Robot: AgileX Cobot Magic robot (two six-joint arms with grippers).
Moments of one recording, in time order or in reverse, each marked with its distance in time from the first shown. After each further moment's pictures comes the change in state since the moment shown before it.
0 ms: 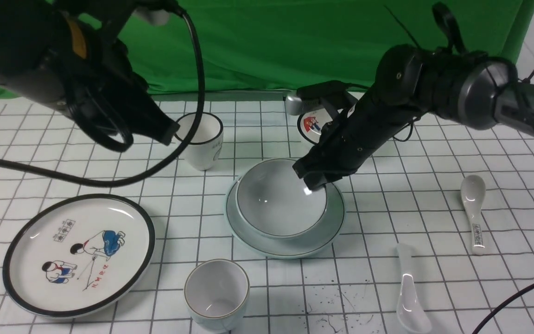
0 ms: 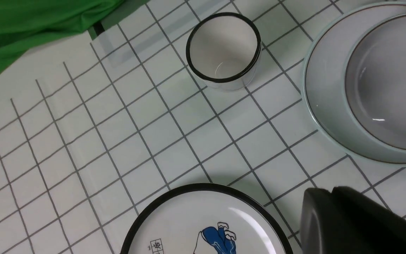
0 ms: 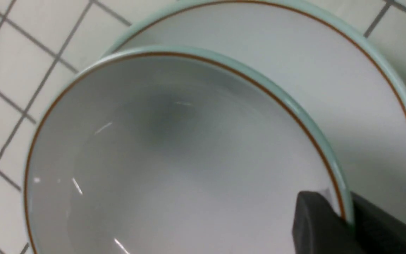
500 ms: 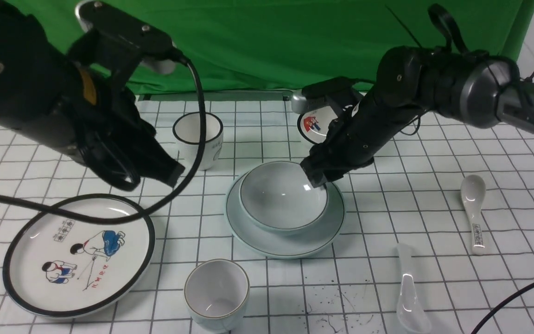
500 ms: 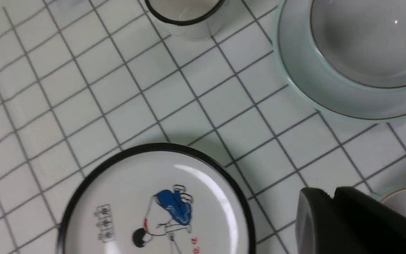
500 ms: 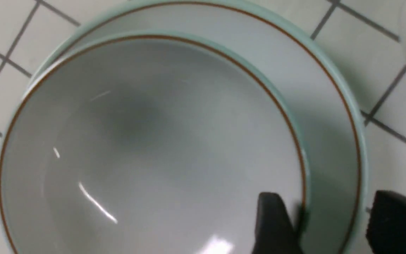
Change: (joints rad) right arm -0.001 -0.039 0.000 -0.134 0.014 0.048; left arm 0.000 -0.003 0.112 -0.112 -0.014 0.002
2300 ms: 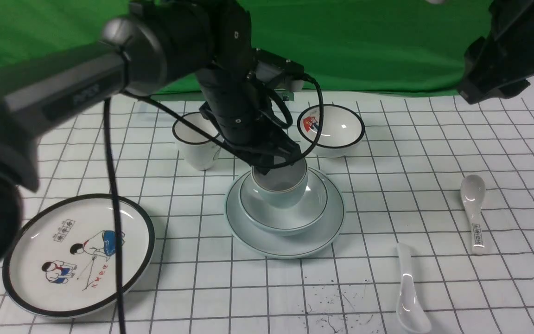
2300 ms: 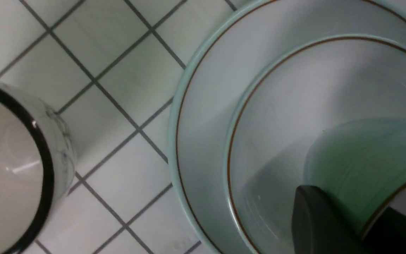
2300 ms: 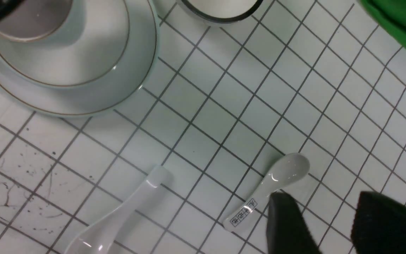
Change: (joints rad) right arm 0.001 -0.543 -0.016 -0.403 0.442 0.025; left arm -0.001 0.767 -0.664 -0.251 0.148 0.219
